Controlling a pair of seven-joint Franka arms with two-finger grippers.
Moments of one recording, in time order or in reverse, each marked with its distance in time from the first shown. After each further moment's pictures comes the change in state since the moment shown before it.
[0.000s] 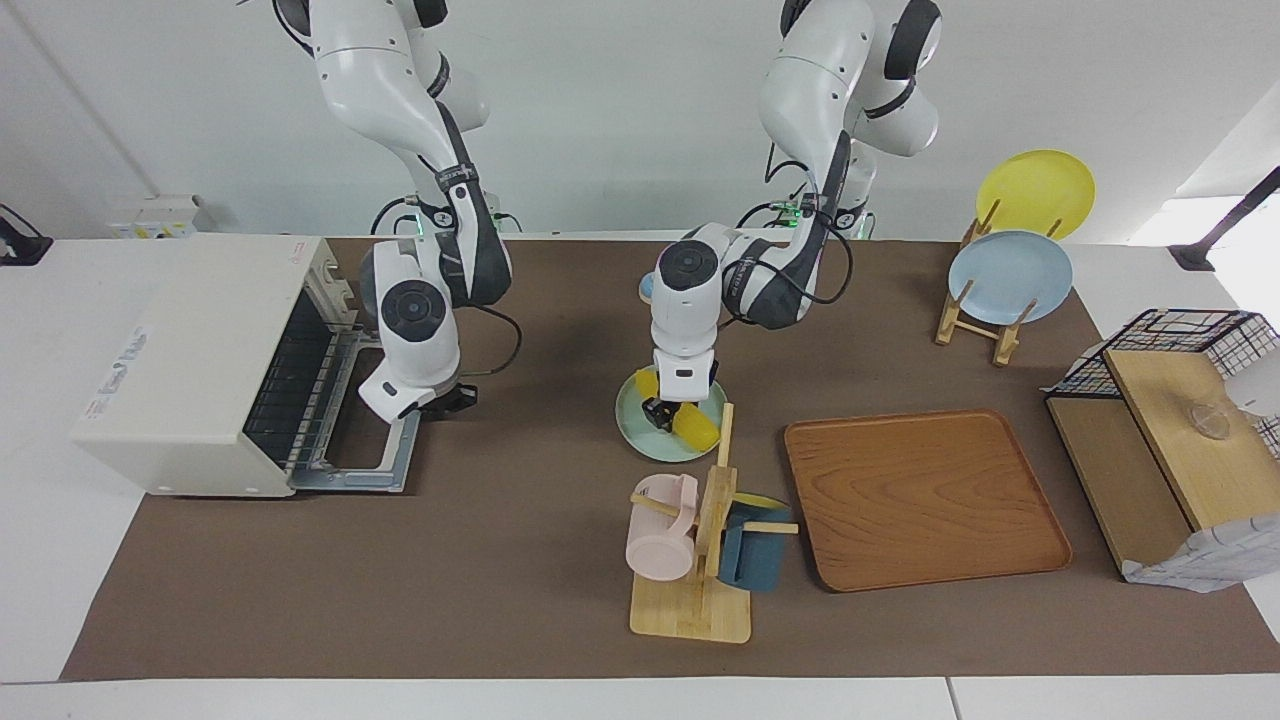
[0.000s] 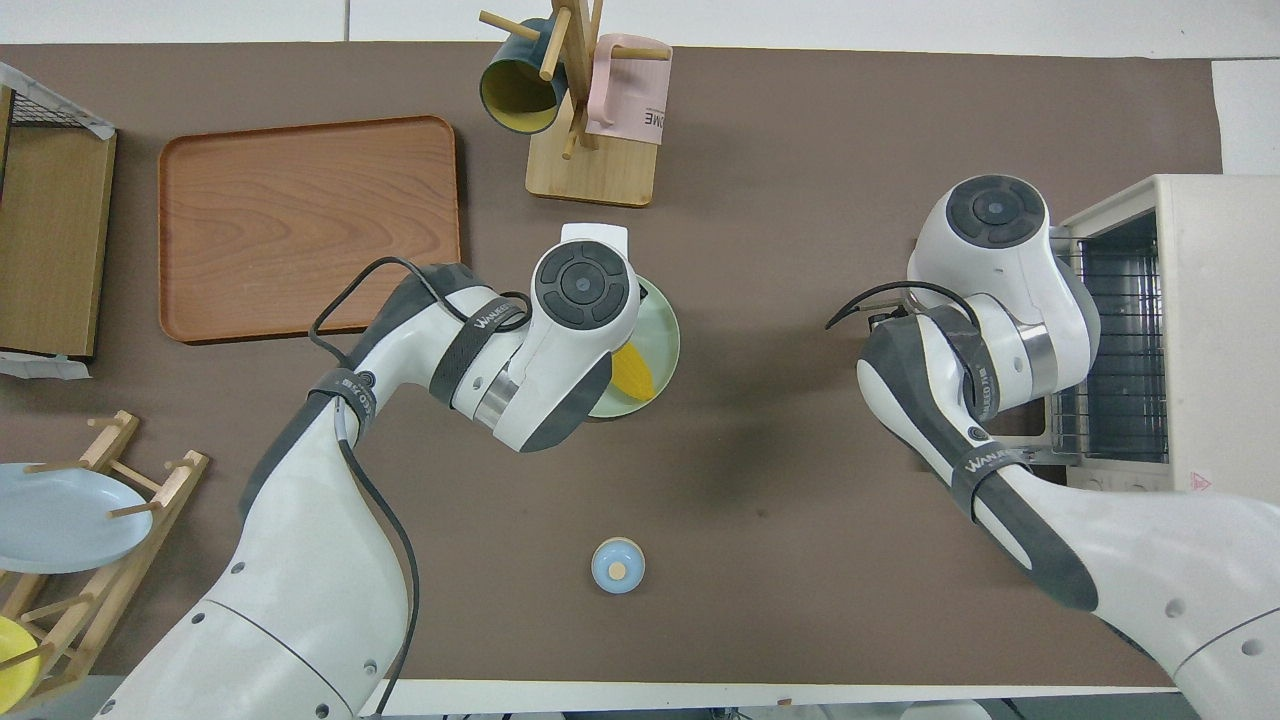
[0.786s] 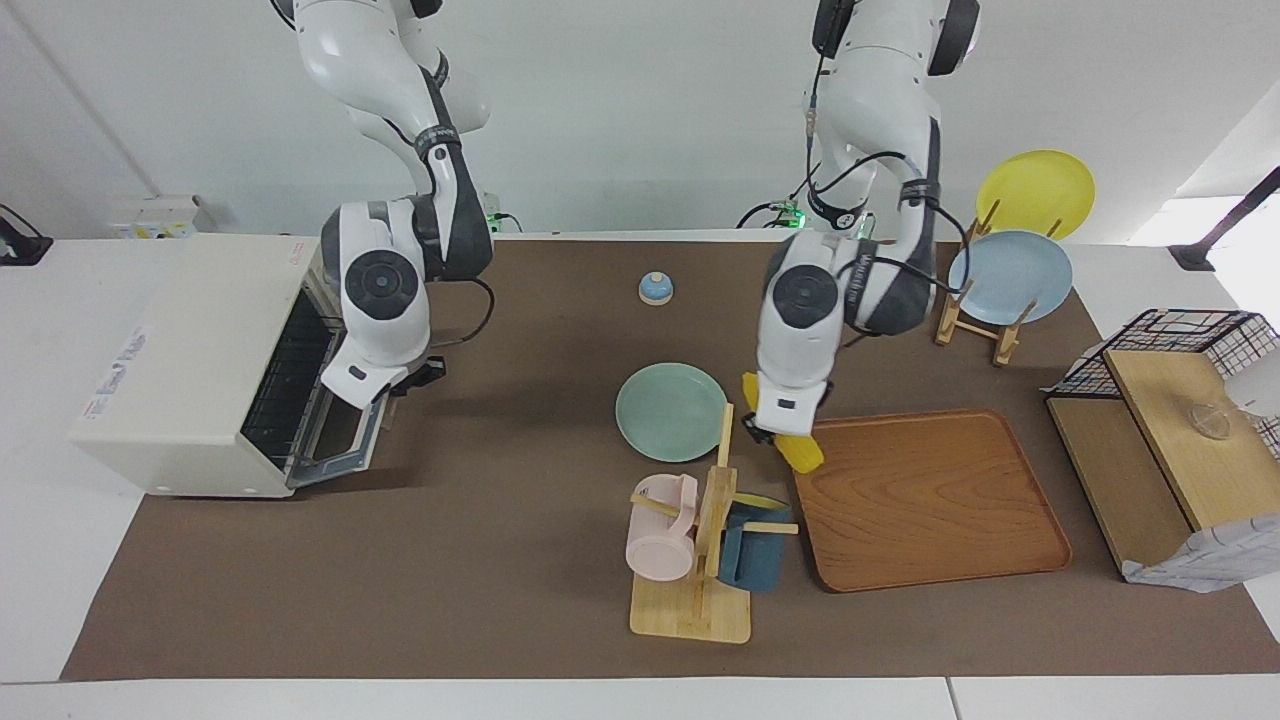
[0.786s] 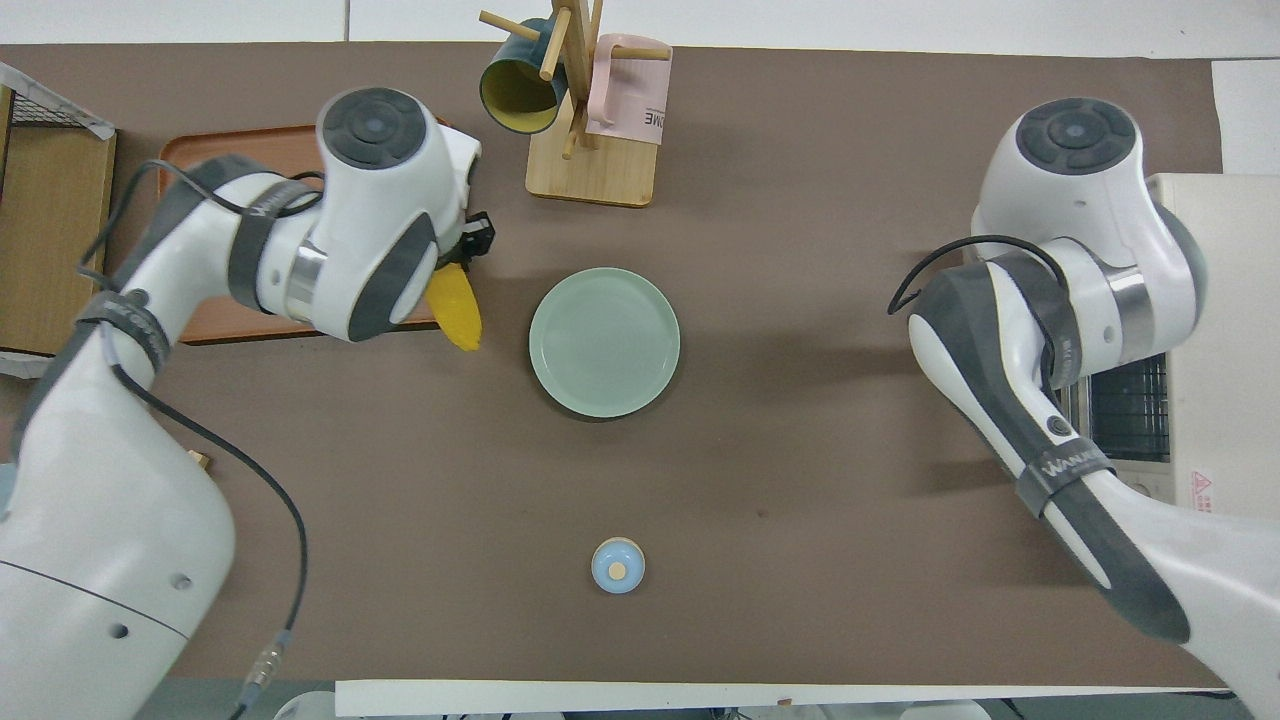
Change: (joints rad) left arm 0.337 -0.031 0.039 0.094 0.055 -0.201 0.679; right arm -0.086 -0.106 0.032 0.173 -0.025 -0.323 -0.289
